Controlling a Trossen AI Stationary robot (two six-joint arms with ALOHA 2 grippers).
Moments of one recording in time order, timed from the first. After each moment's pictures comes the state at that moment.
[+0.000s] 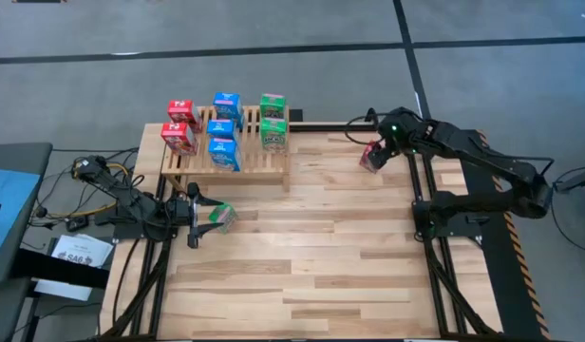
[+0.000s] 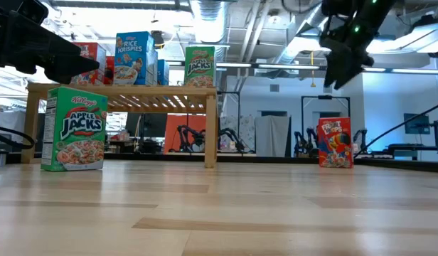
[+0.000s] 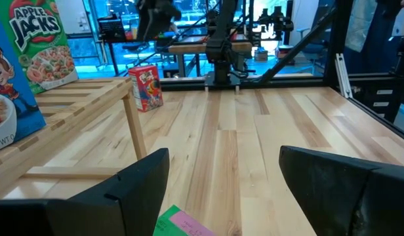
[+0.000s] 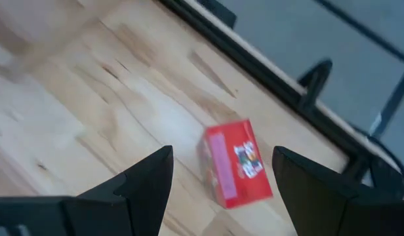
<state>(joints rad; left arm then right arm) -0.60 0.07 0.01 0.08 -0.74 0.06 -0.60 1.05 1.00 -0.87 0.24 0.17</state>
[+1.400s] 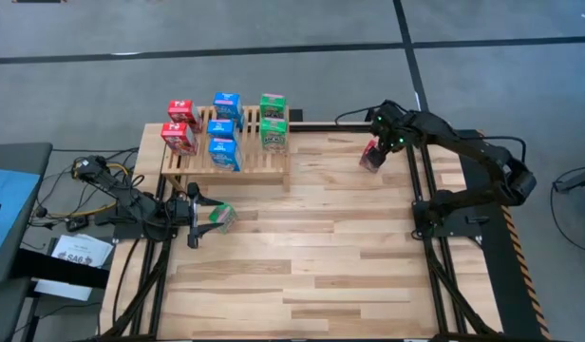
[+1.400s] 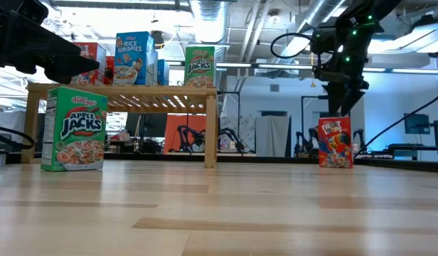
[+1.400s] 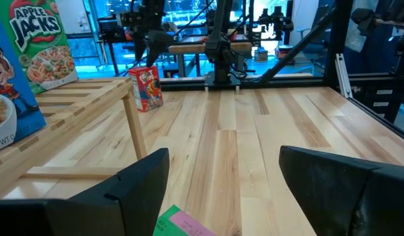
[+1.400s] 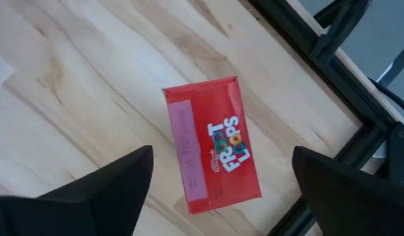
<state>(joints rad) -0.60 0.07 0.01 0.08 -0.74 0.06 -0.78 1.26 0.99 -0.90 0.13 0.00</state>
